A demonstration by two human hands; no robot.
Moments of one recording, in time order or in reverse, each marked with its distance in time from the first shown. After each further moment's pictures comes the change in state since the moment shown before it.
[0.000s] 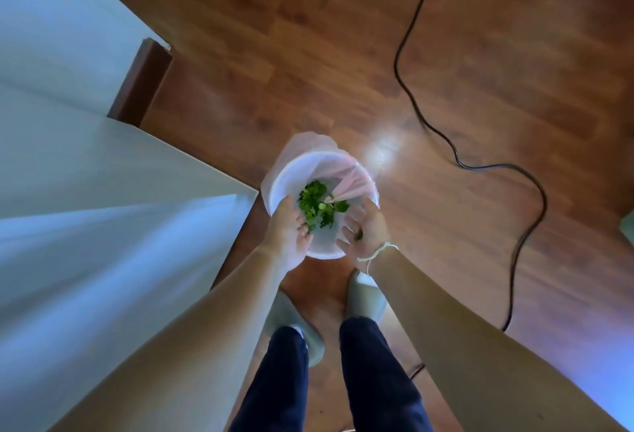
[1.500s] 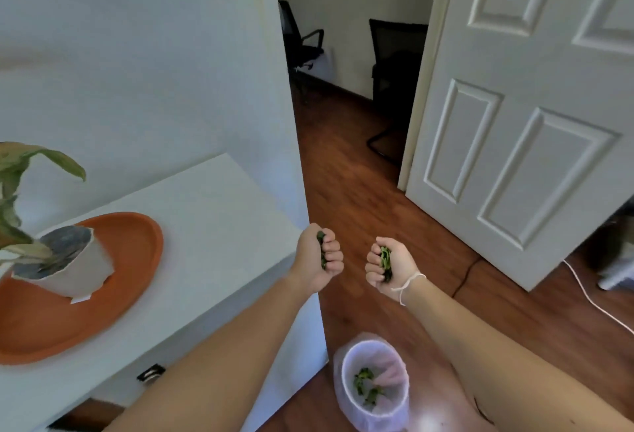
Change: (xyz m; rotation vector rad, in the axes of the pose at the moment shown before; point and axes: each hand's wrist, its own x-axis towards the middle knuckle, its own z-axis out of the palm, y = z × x) left_hand -0.505 0.107 -0.038 -0.320 -0.318 0.700; right_hand -0.482 -0.045 0.139 -0.413 -0.744 -0.282
